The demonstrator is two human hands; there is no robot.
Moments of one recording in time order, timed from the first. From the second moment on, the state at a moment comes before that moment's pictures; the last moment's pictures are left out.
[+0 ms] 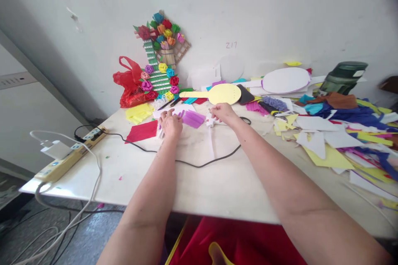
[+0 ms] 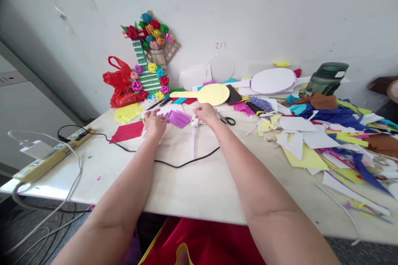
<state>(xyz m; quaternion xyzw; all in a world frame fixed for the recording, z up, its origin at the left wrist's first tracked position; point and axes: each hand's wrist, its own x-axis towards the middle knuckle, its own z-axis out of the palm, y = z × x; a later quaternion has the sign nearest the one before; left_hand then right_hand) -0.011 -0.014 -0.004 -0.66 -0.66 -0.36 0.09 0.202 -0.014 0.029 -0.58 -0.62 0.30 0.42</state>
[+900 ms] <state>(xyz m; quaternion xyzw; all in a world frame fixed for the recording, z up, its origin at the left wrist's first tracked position) 0.053 -0.028 0.002 -0.76 -0.46 -0.44 -0.13 0.252 0.003 0.011 -0.68 -0.58 0.05 0.44</state>
